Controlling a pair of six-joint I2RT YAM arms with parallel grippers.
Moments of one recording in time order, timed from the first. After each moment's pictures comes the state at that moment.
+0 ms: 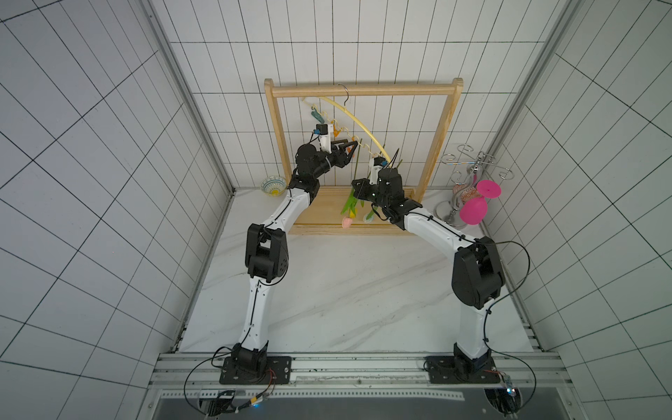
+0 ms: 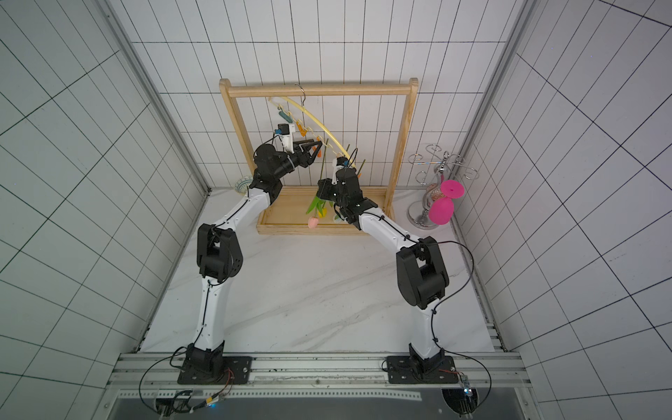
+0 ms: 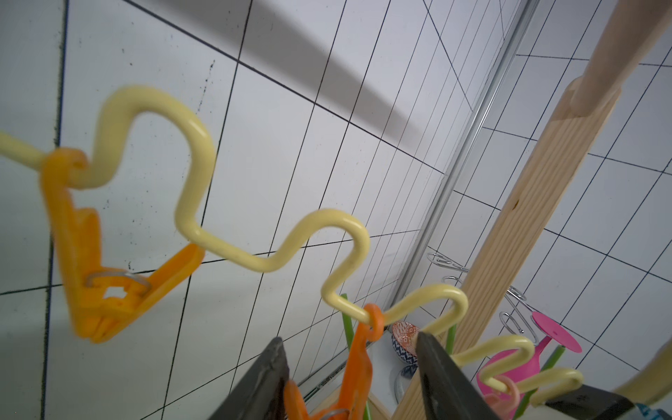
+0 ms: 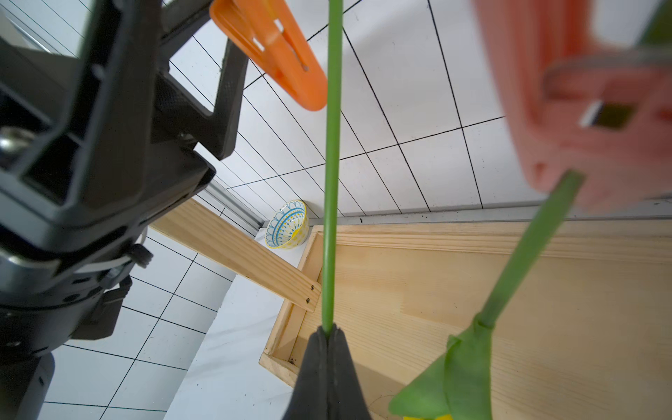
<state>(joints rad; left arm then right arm) -0.31 2.35 2.20 0.39 0.55 -0.48 0.61 1.97 1.65 0.07 -0.11 0.58</state>
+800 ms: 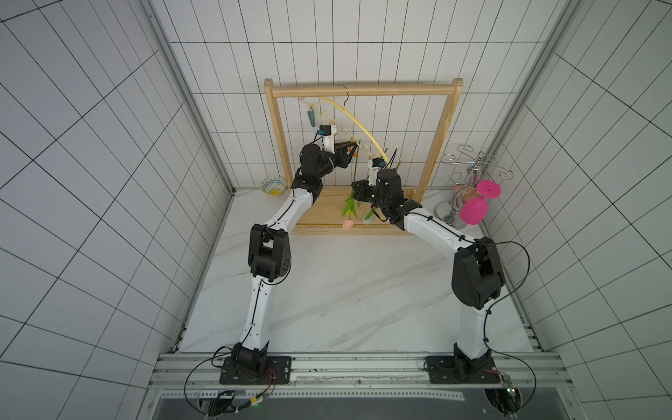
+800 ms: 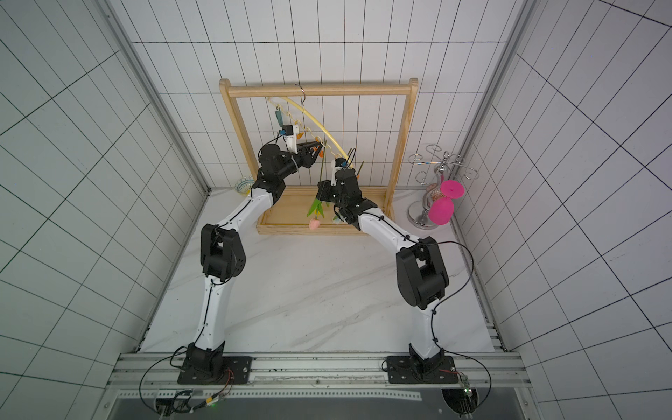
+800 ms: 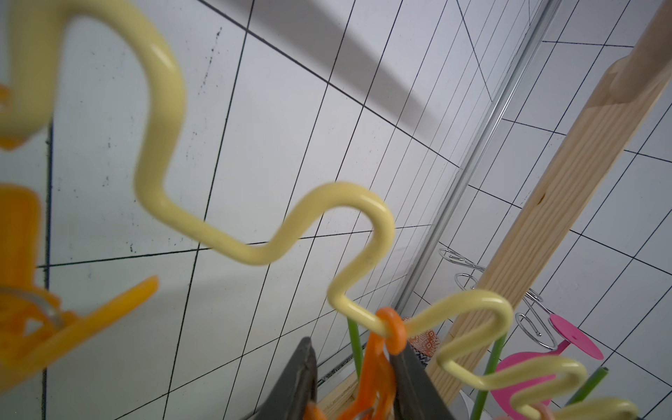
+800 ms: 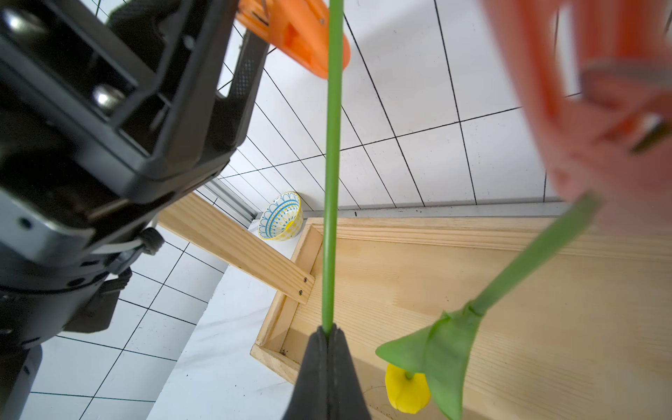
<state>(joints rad) -0.33 2.37 2.24 0.33 0.51 -0.46 0.62 1.97 1.65 0.04 -0.11 0.54</state>
